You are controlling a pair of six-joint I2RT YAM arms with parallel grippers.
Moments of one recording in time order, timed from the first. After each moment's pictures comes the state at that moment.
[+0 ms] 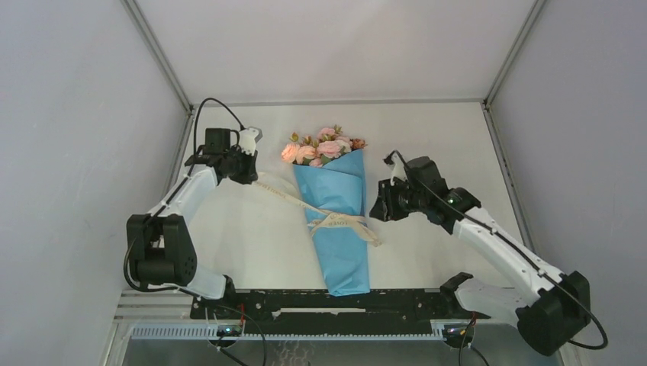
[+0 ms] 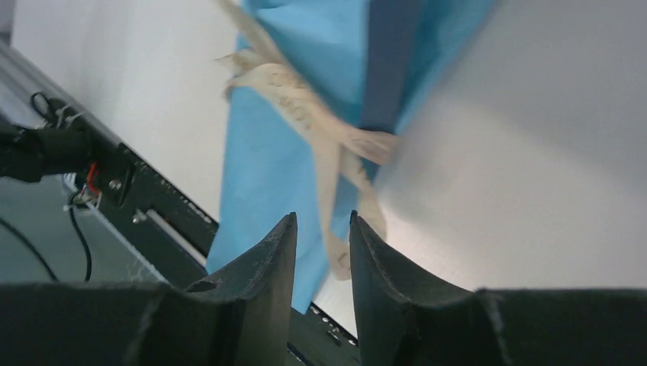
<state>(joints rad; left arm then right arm) -0.05 1.49 1.06 -0.49 0.32 0.27 0.48 1.10 0.88 -0.63 -0.31 0.33</state>
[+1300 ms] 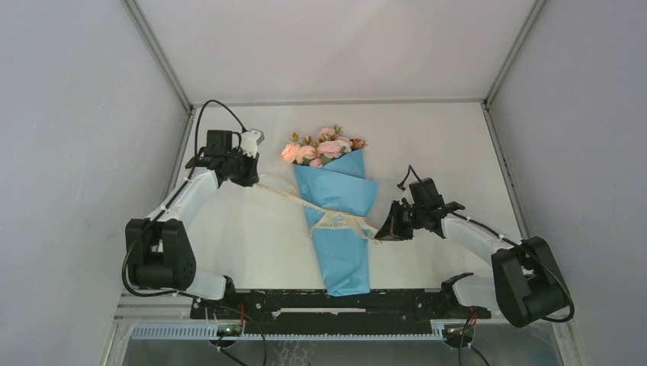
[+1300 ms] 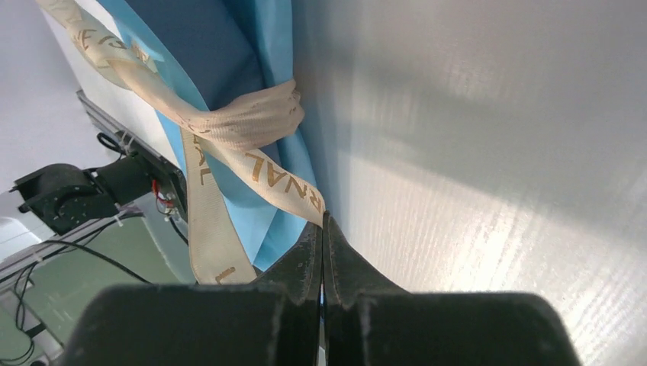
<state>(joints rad) -0.07 1.46 1.04 -0.50 0.32 0.26 0.35 1.26 0.52 -0.30 -0.60 0.65</state>
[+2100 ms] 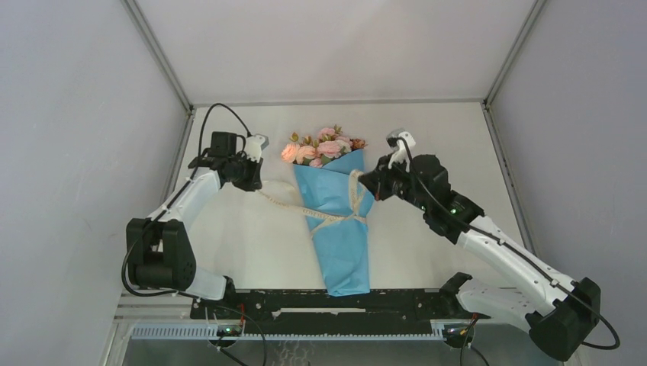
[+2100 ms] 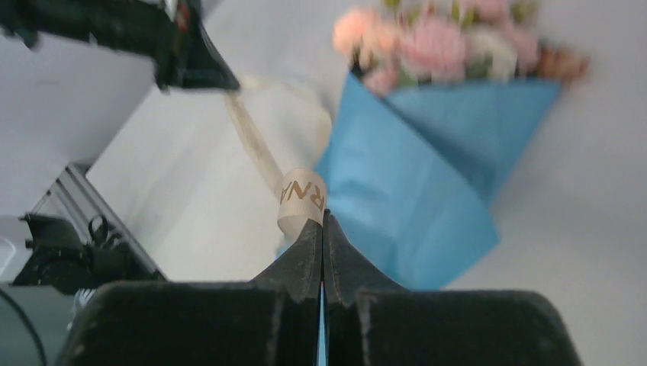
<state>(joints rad) -0.09 1.46 1.04 -0.57 0.32 0.27 0.65 0.98 0.83 -0.23 -0.12 0.39</state>
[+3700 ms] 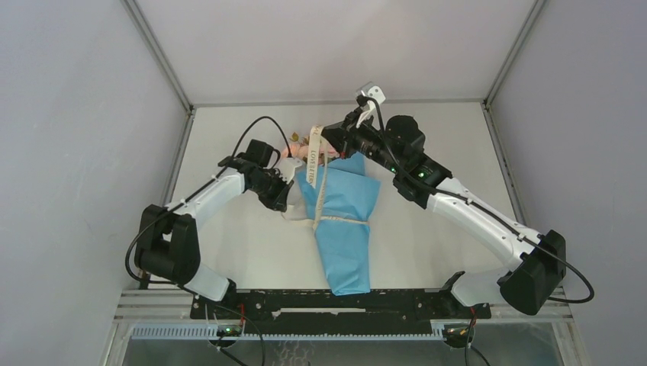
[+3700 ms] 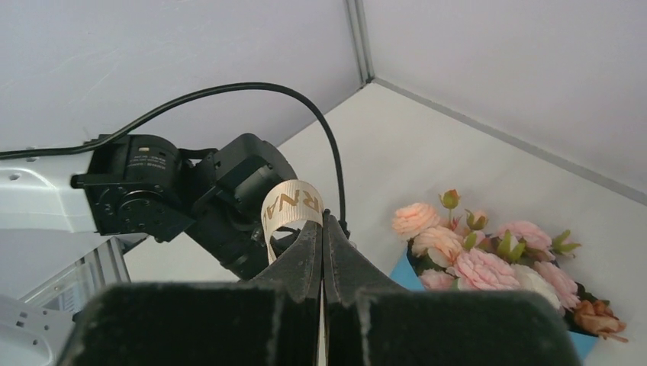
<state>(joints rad) -0.34 1.52 1.06 -0.75 0.41 0.37 0.72 1.33 1.24 0.12 -0.18 0.25</state>
